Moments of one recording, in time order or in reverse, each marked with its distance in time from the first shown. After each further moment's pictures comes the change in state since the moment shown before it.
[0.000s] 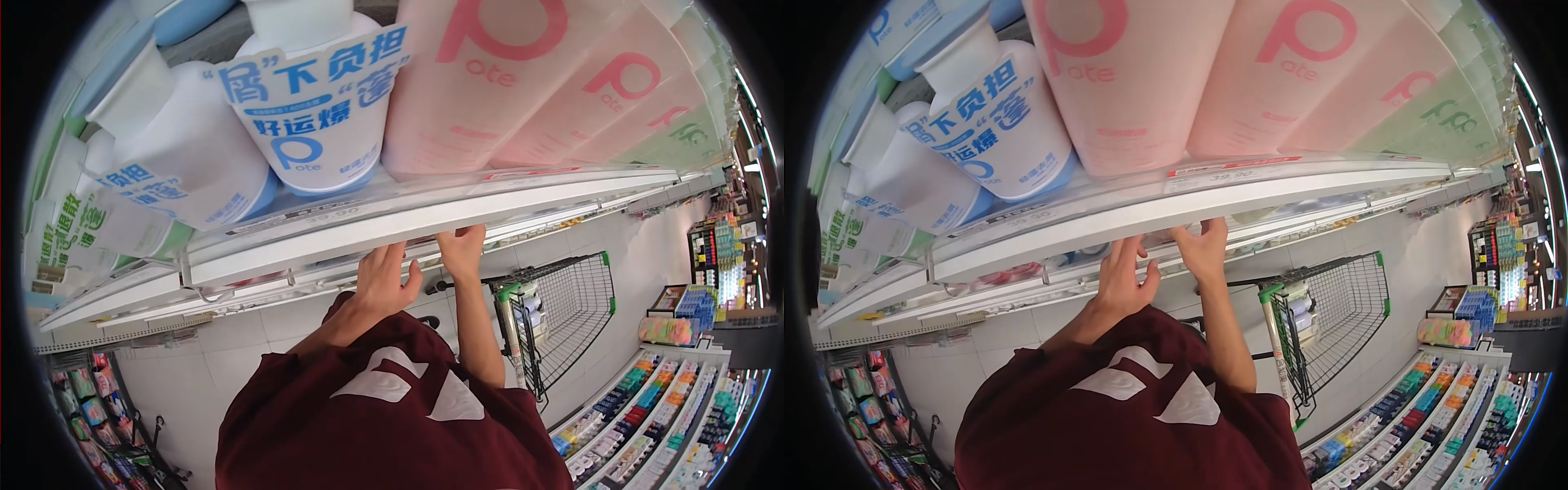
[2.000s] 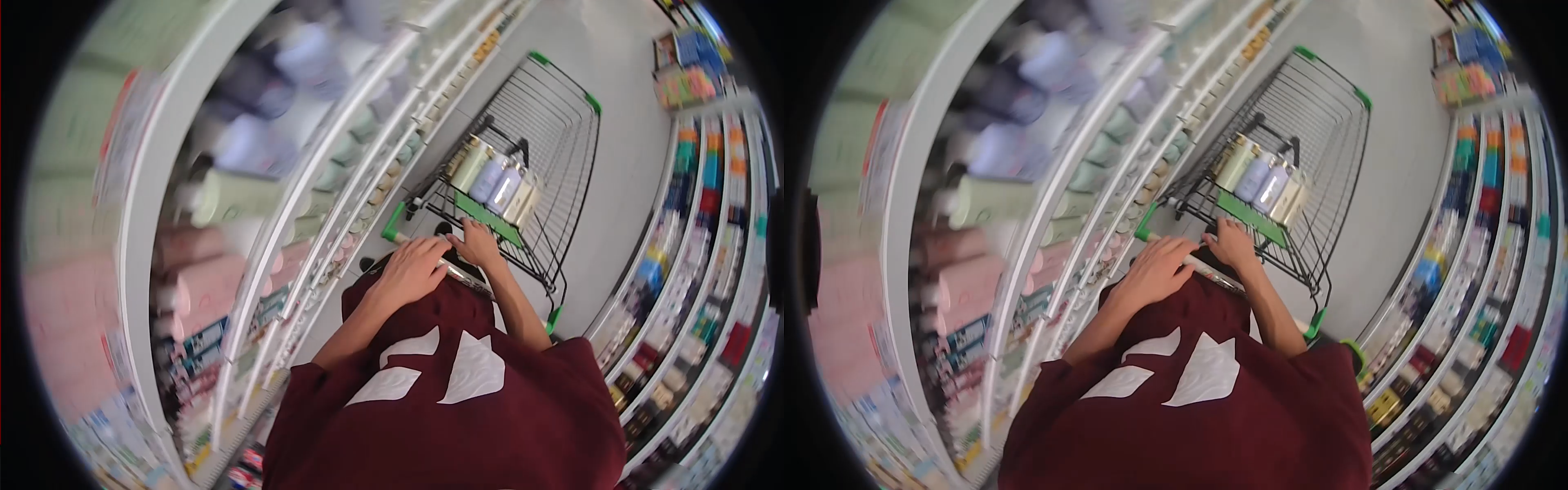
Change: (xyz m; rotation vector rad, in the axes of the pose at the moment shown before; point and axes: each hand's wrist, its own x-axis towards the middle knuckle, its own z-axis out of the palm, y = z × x) left_hand -0.039 0.138 0.330 0.014 -1.151 0.263; right_hand -0.217 0.145 -0.397 -1.012 0.005 0.731
